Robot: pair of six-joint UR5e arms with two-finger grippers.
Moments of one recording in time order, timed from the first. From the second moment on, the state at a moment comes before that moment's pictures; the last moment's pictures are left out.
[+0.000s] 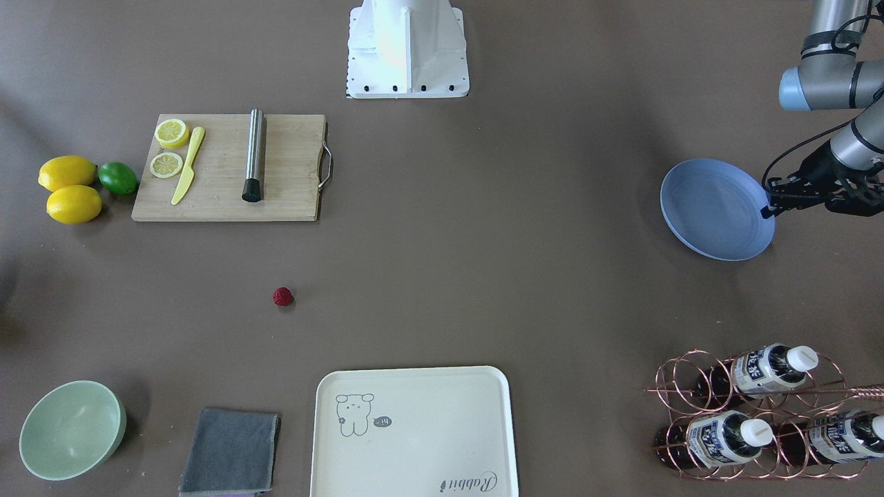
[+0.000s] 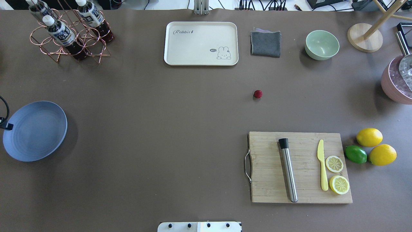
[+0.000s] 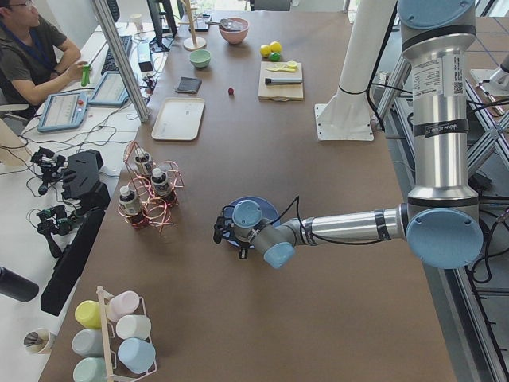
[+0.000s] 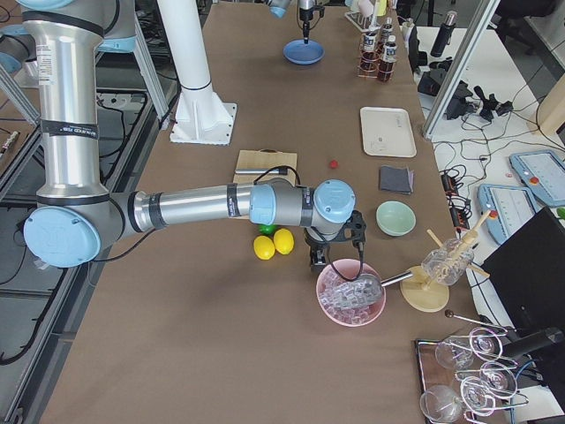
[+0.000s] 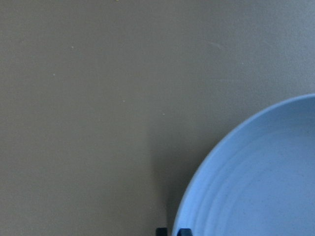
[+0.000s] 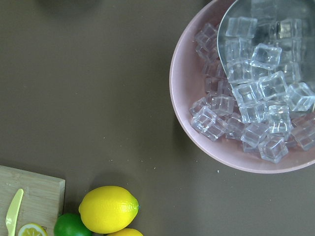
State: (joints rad) left arm -1.08 -1.45 -1.43 -2.50 -2.30 -0.73; right arm 1.51 -1.59 1.76 -1.75 2.54 -0.08
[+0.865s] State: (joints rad) left arm -1.05 -1.53 -1.59 -2.50 -2.38 -1.10; right arm 1.23 -1.50 1.87 -1.56 2.44 0.40
